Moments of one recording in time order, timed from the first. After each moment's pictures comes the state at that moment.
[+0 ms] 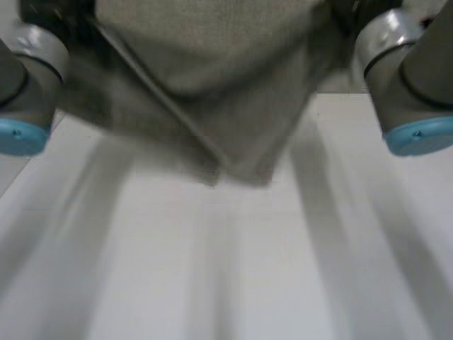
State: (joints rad) left arm 4.44 -1.98 -0.98 3.37 -1.57 3.40; right arm 2.03 -1.11 0.86 -0.20 1.57 2.39; left_hand 1.44 1.52 1.55 1.52 1.49; right_hand 1.33 1.30 1.34 1.34 1.17
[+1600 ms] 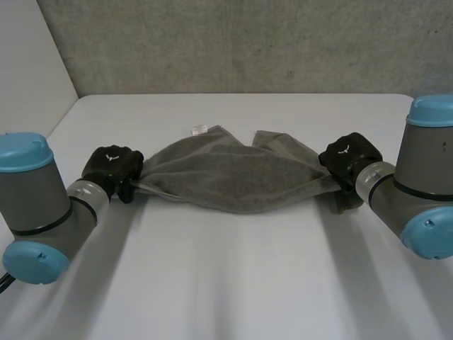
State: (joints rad) left arm 4.43 -2.01 -1.63 3.36 -1.49 3.44; right arm 1.92 -1.04 1.33 0.09 1.52 2.36; left_hand 1.44 1.52 1.55 1.52 1.49; right_hand 1.33 1.31 1.34 1.34 1.17
